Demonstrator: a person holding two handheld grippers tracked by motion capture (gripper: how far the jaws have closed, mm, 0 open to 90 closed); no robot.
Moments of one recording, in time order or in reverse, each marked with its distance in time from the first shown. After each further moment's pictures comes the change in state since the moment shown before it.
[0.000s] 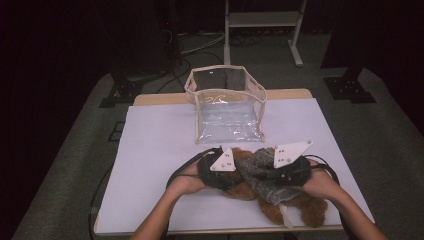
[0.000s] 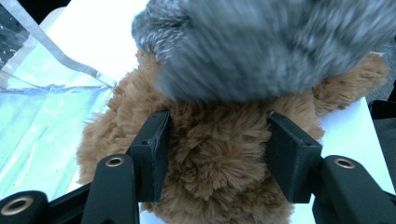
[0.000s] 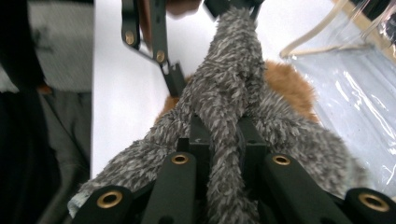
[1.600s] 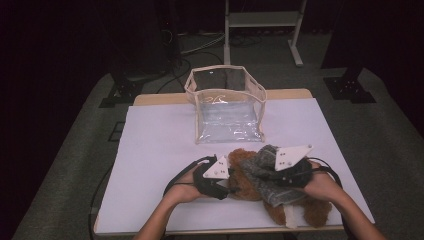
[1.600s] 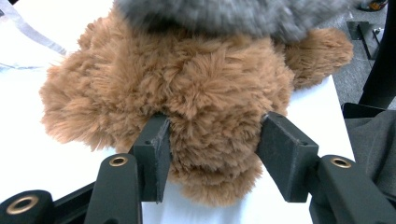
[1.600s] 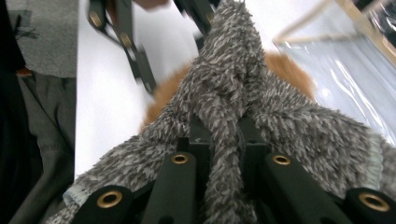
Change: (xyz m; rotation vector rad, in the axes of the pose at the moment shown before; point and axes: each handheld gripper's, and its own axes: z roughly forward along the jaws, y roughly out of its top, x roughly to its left) left arm -0.014 -0.024 0.002 -0.038 -0.051 -0.070; right arm -0.001 -0.013 -0.003 0.007 -0.037 -0.005
